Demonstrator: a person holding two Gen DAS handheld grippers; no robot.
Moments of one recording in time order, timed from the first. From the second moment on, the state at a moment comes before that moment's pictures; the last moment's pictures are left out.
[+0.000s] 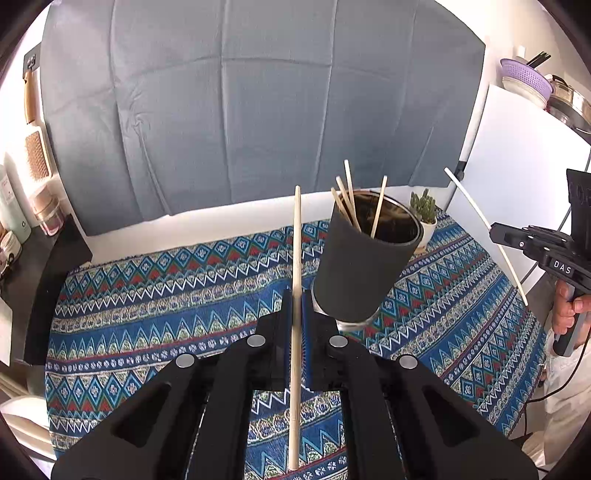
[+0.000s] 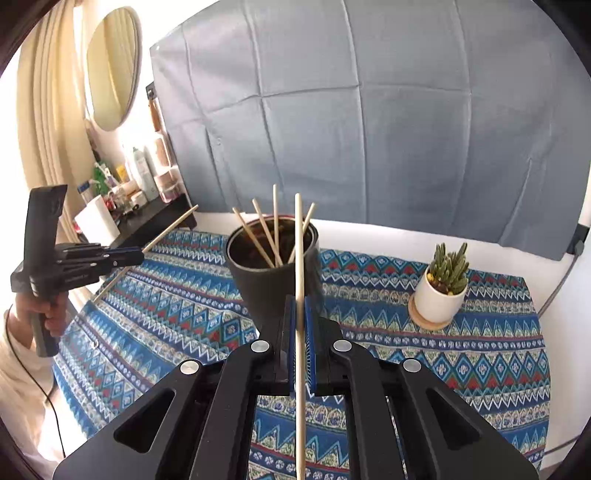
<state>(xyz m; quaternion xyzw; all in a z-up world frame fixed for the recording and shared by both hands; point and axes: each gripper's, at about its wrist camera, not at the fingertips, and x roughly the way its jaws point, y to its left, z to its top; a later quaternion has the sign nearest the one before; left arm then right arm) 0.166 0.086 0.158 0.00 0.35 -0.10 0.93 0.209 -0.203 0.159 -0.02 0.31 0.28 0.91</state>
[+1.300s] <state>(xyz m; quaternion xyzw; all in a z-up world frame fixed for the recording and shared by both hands) 0.251 0.025 0.135 -0.14 0.07 -0.30 0.94 0.310 -0.154 0.139 0.16 0.08 0.35 0.92</state>
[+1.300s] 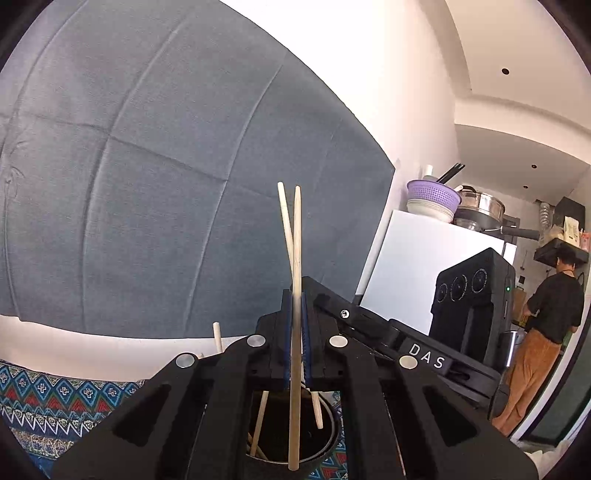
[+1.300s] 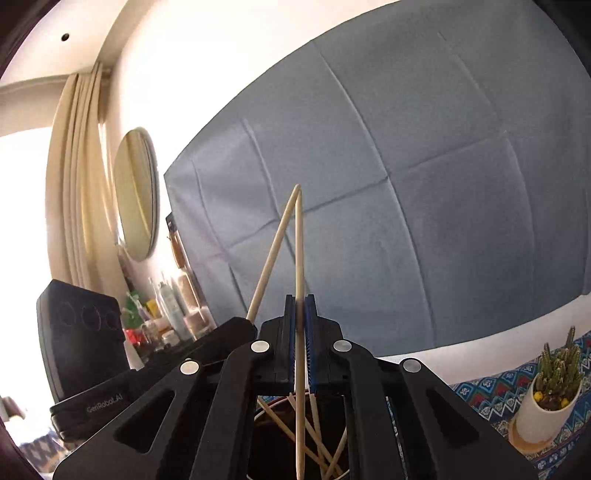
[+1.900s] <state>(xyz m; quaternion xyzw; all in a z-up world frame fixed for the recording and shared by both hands) 0.259 0.029 0.111 -0.13 0.08 -0.31 0.94 0.303 -0.145 0.115 0.10 0.10 0.32 0.94</state>
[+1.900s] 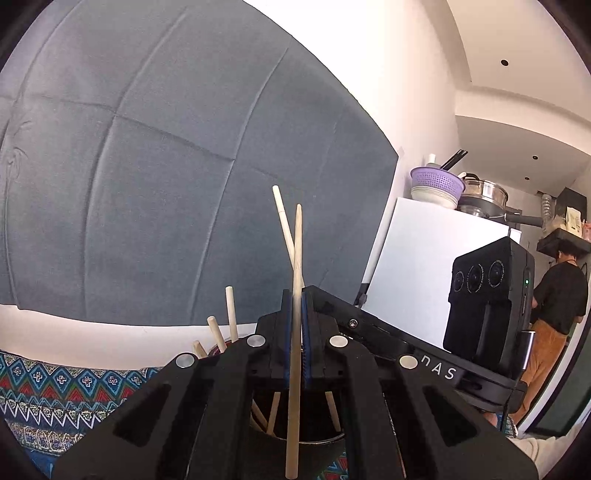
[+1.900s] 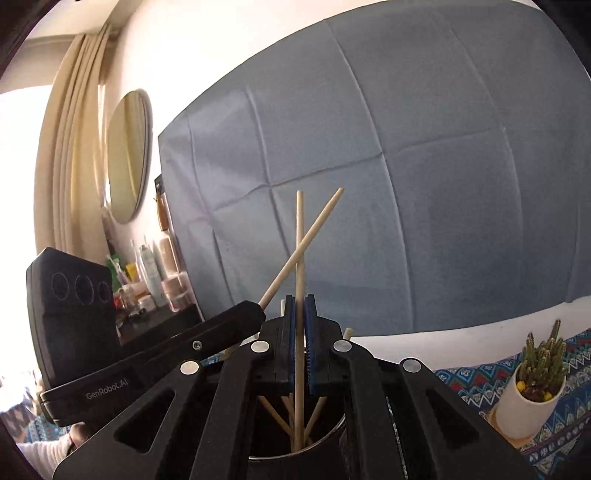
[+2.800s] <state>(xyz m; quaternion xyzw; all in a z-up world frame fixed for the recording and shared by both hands) 0.241 0.065 0.109 -0.13 0.15 -0.28 0.94 0.273 -0.155 0.116 0.03 0.16 0.28 0.95</state>
